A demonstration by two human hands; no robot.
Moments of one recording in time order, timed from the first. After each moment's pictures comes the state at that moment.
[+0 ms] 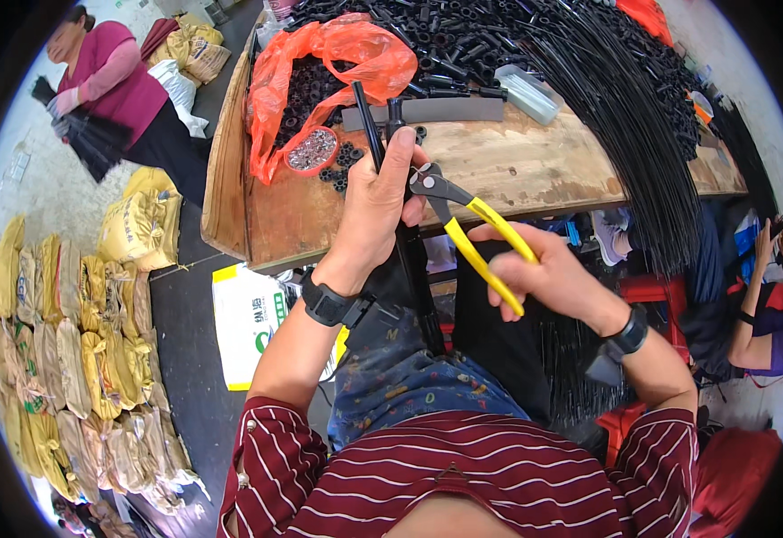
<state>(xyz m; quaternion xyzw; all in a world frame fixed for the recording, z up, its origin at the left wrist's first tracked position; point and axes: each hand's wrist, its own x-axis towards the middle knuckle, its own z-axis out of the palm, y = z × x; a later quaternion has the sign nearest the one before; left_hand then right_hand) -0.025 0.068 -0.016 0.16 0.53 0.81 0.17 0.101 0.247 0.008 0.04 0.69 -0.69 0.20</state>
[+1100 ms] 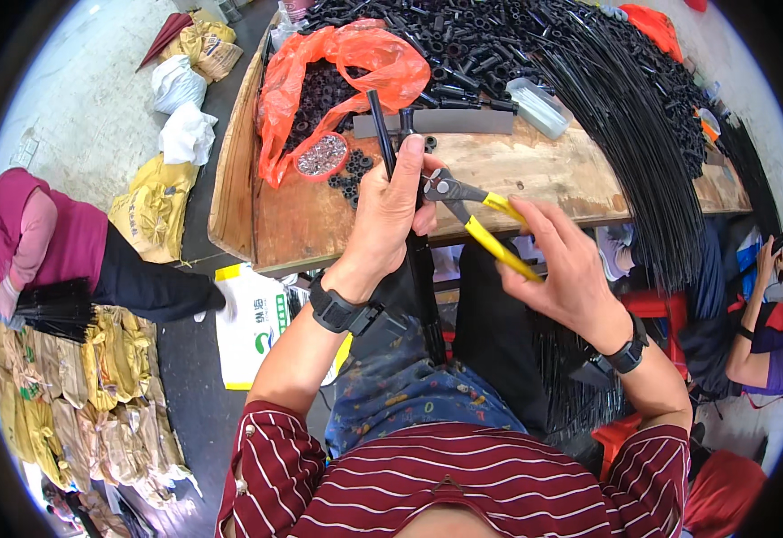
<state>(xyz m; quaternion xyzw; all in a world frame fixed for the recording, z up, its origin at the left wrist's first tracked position) -0.025 0.072 -0.015 0.14 0.53 0.81 0.19 0.094 0.259 0.007 -0.15 0.93 -0.26 -0.20</state>
